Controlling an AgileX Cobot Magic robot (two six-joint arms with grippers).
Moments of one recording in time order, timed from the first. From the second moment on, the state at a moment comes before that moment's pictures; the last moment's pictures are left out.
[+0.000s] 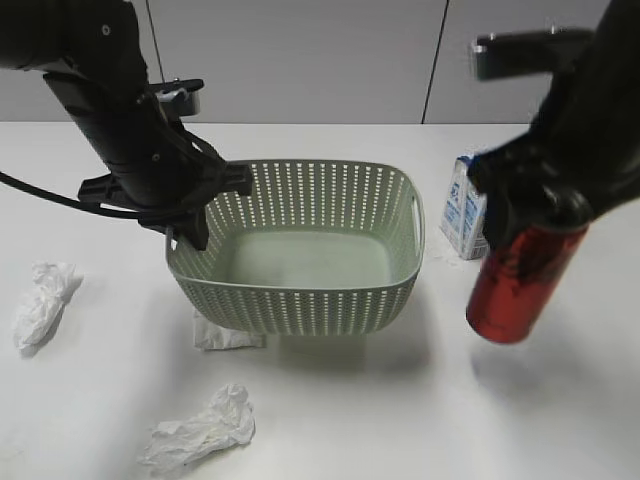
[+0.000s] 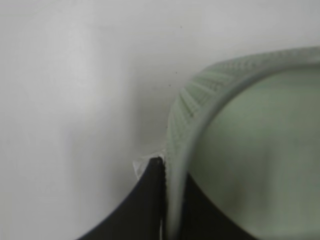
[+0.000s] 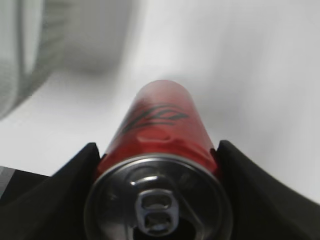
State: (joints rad) left arm -0.50 1.85 -1.29 -0.21 0.85 -0.26; right arm 0.50 1.56 -1.29 0.05 1.18 0.24
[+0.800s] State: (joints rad) left arm -0.50 1.85 -1.29 -0.18 0.85 -0.26; right arm 0.67 1.95 -1.75 0.11 1.19 0.10
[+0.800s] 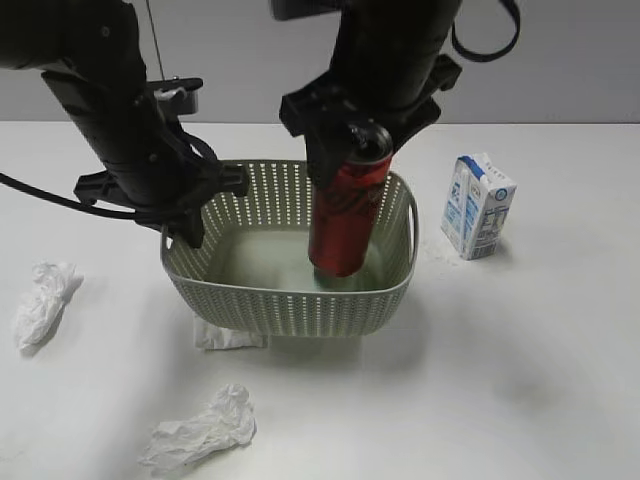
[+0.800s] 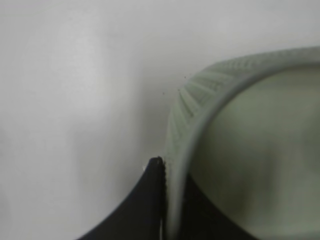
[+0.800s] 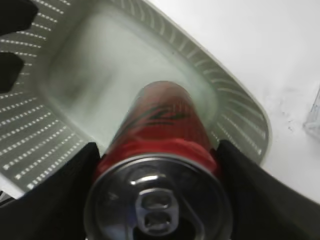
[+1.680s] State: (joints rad) left arm -0.50 1.85 -1.29 -0.18 0.86 -0.26; right arm 0.59 1.90 -1.98 0.05 1.19 0.09
